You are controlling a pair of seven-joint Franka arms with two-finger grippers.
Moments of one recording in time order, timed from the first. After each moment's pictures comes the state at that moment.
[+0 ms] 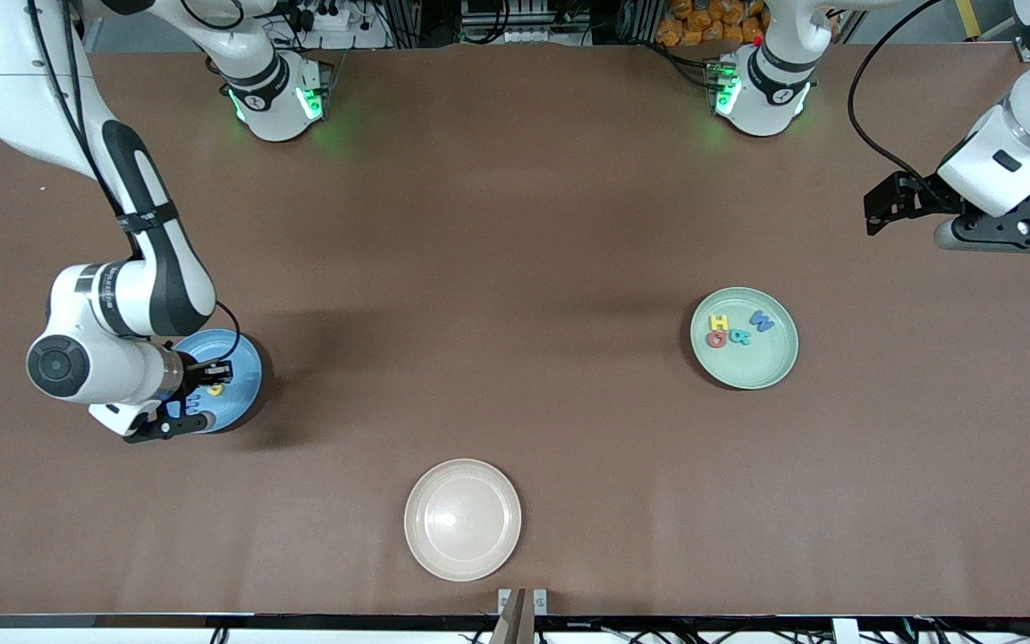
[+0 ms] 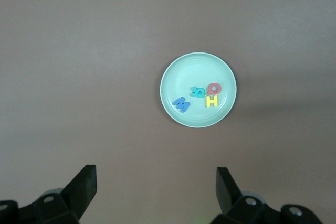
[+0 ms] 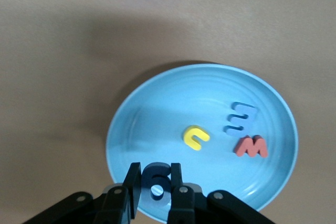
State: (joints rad) left arm -0.11 -0.07 -0.02 -1.73 0.04 1.64 -0.04; right arm -0.06 0.57 0.06 -1.69 -0.07 2.07 -0.16
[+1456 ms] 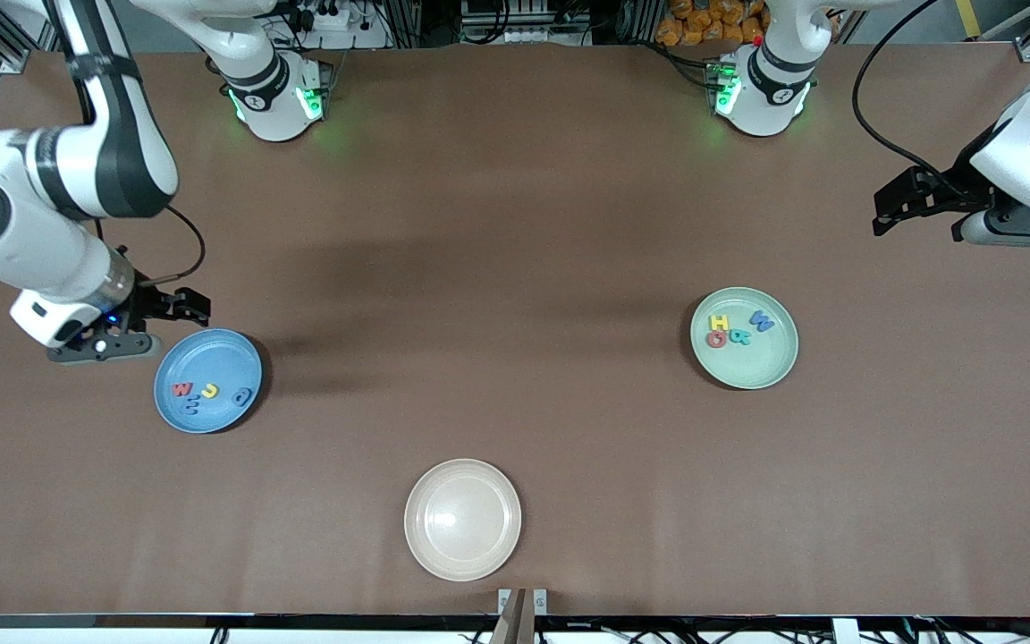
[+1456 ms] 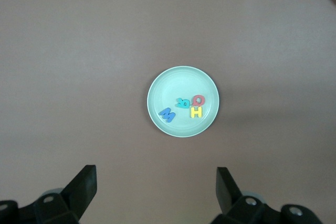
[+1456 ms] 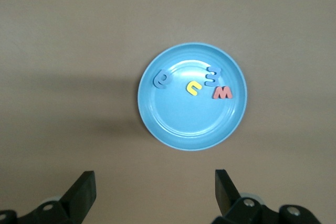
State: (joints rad) left arm -0.11 -0.06 0.01 -1.69 -0.03 1.65 -0.04; right arm -0.03 0.10 0.08 -1.92 -0.07 1.99 0.00
